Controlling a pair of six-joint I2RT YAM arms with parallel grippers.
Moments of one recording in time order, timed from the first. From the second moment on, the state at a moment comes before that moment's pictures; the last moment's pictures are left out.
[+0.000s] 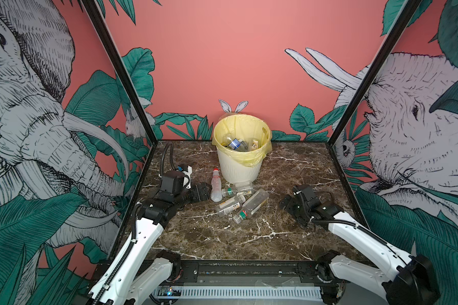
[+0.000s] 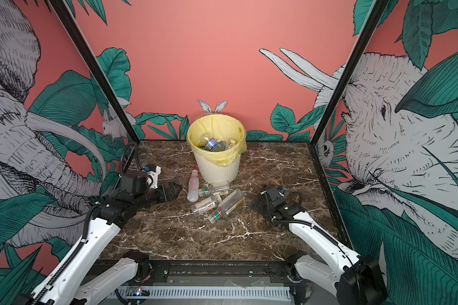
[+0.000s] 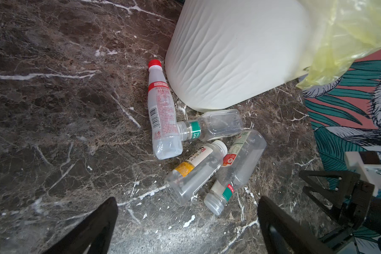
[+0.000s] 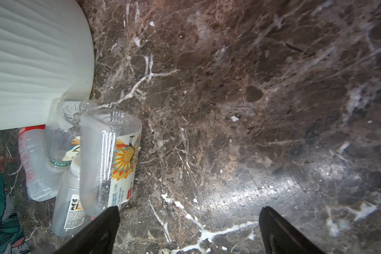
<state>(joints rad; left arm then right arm) -0.32 0.87 0.88 -0.71 0.21 -0.47 0.55 1.05 0.70 -0.67 0.06 1.10</state>
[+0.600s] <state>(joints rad) -0.32 0.85 0.78 -0.73 0.19 -0.49 0.70 1.23 0.76 -0.53 0.13 1.22</state>
